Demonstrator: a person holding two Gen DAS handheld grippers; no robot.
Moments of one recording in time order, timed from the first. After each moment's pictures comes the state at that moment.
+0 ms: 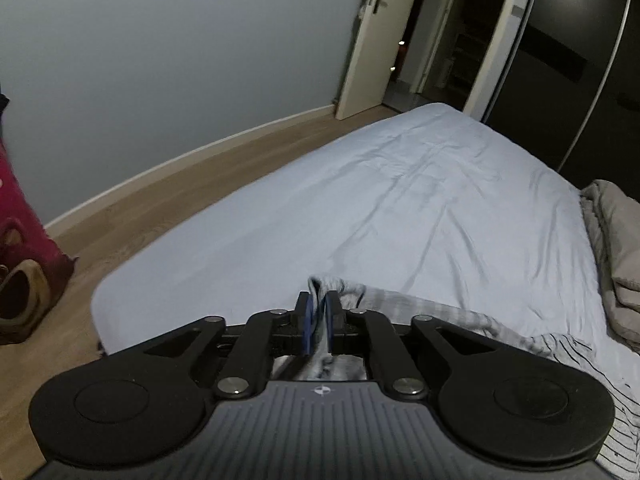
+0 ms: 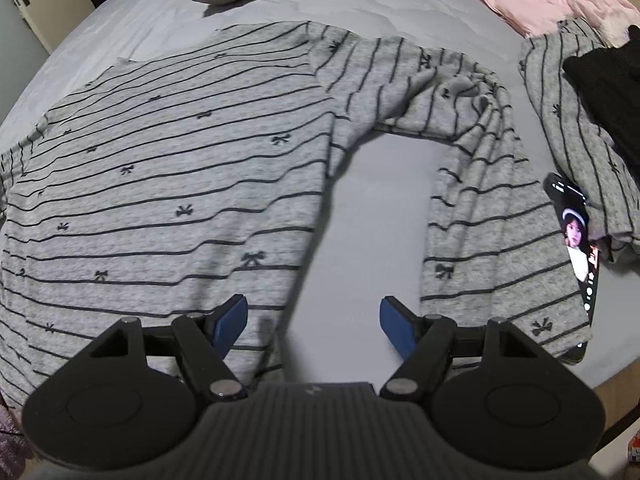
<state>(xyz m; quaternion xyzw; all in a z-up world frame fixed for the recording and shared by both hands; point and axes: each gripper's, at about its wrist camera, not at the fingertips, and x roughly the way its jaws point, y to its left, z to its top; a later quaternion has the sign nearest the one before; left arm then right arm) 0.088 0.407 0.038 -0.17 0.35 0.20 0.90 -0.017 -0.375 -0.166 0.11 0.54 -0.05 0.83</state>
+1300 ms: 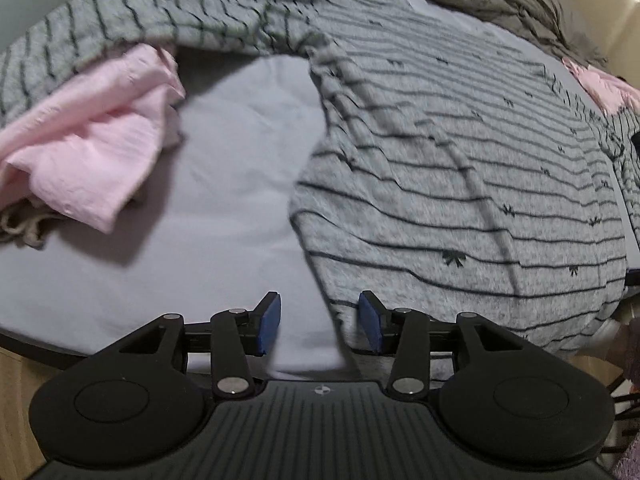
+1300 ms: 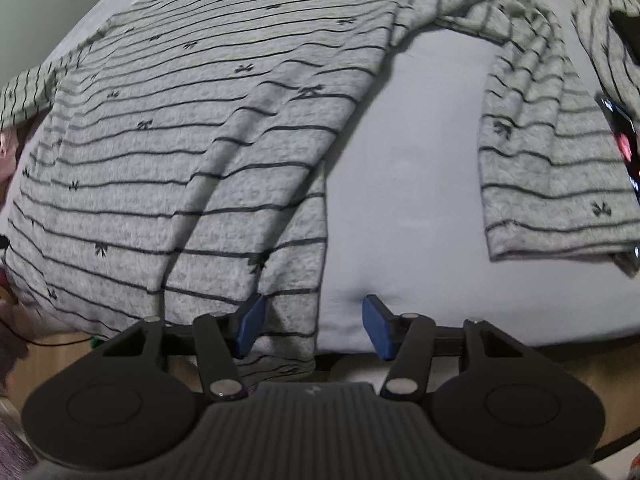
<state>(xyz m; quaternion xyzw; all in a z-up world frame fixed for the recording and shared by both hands) 0.003 0.170 -0.132 0.00 0.54 -0.12 0.83 -0.093 -0.351 -0.210 0.09 0.58 0.06 0.81</state>
